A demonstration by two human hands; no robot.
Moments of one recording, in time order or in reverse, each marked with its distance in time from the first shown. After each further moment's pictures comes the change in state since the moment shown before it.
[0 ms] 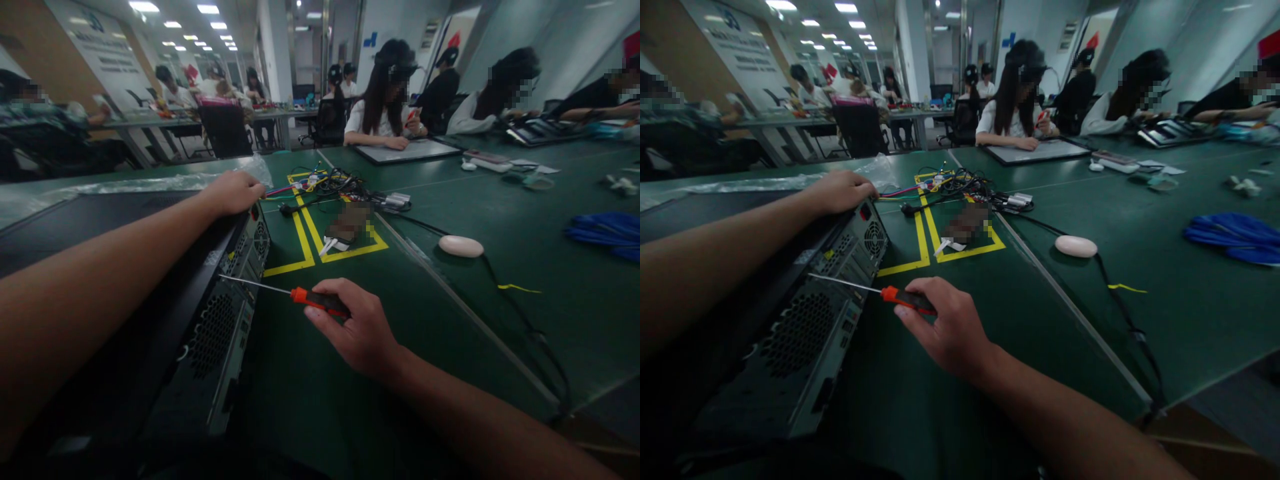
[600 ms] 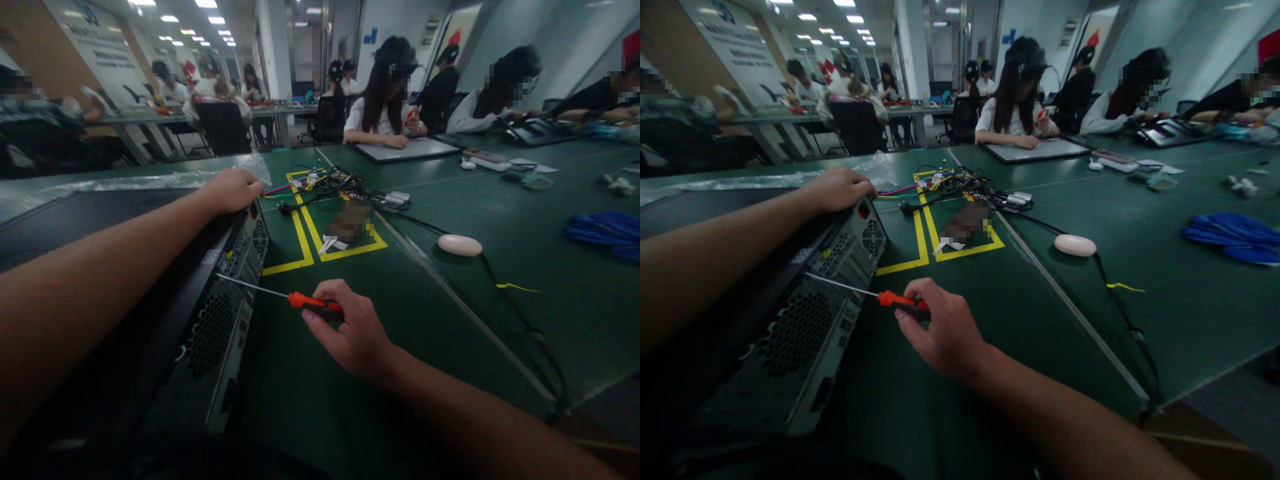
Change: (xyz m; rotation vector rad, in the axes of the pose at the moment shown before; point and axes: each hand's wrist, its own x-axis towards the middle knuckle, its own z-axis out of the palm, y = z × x) left_hand 0.000 0.001 -0.001 -0.016 -0.009 0.007; right_hand -0.004 0.001 0.007 0.031 -0.059 0.045
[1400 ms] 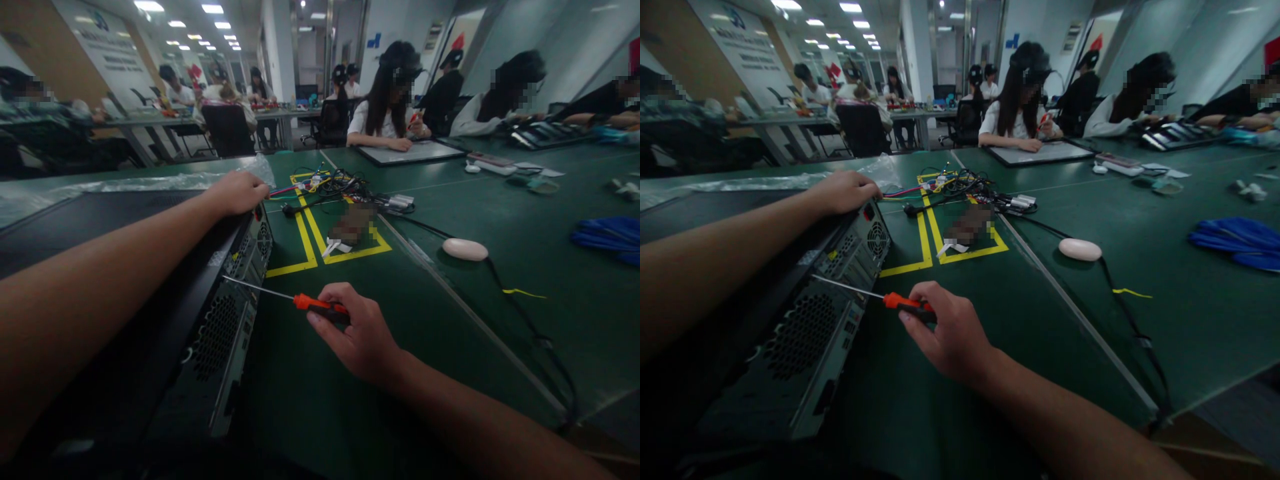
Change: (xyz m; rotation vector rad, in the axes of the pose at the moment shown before) left_hand 0.002 -0.002 0.002 0.017 0.013 -0.044; right_hand 0.000 0.002 -0.003 -0.033 -0.014 -0.011
